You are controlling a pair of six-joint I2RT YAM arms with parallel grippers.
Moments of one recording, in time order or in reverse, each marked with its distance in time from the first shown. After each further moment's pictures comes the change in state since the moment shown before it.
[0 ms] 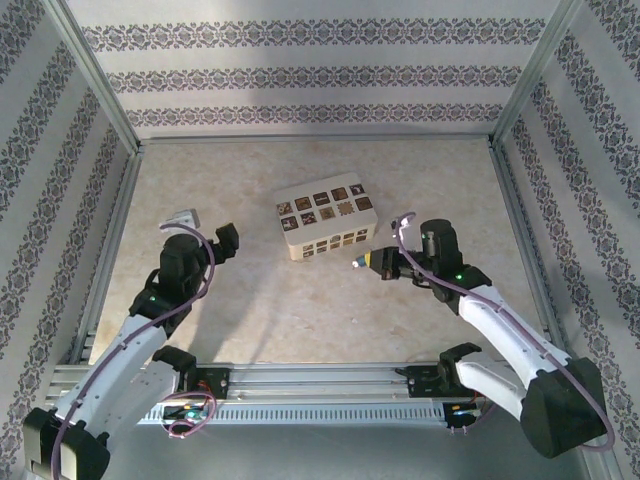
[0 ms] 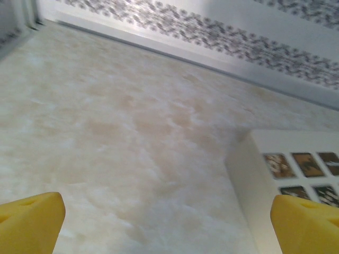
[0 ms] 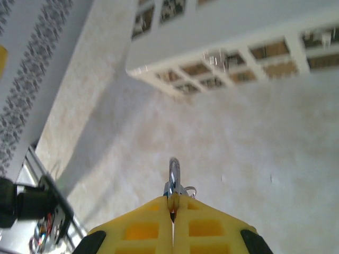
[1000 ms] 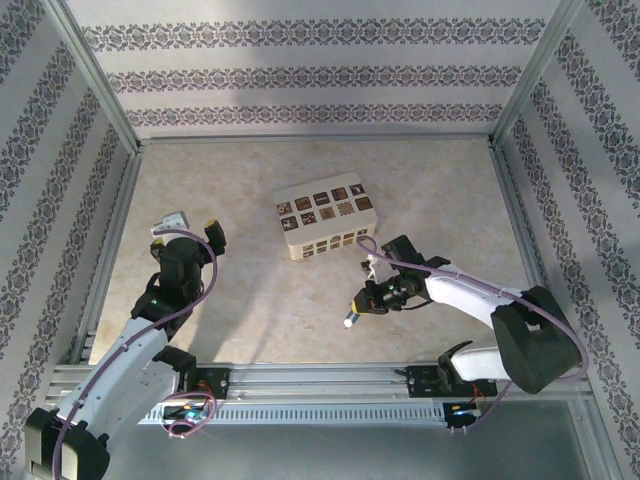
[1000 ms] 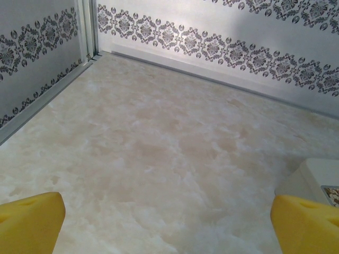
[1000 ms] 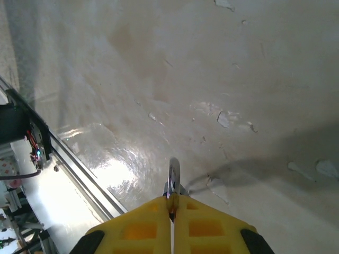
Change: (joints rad) left arm 0.000 -0.004 -0.033 0.061 -0.163 0.054; right arm 0.159 0.367 0.000 -0.121 -0.076 0.030
